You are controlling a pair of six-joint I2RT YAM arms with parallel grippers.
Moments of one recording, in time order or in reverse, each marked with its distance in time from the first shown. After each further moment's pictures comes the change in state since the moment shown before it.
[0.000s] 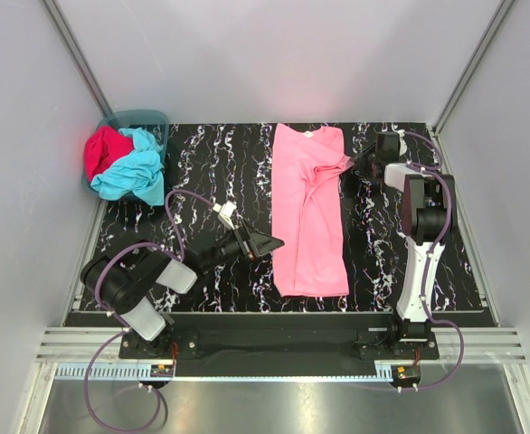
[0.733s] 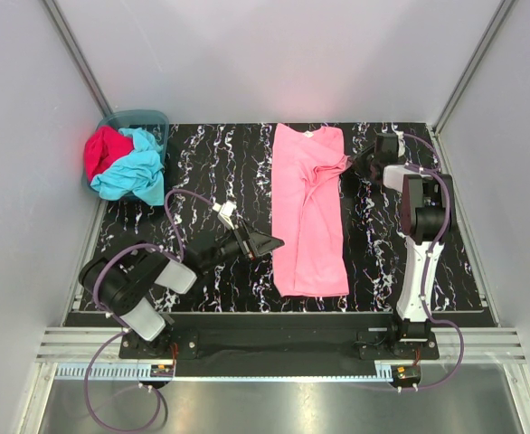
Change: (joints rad) left arm 0.000 -0.011 0.000 -0.003 0.002 0.001; right arm 0.005 0.009 -0.017 0.050 -0.031 0.053
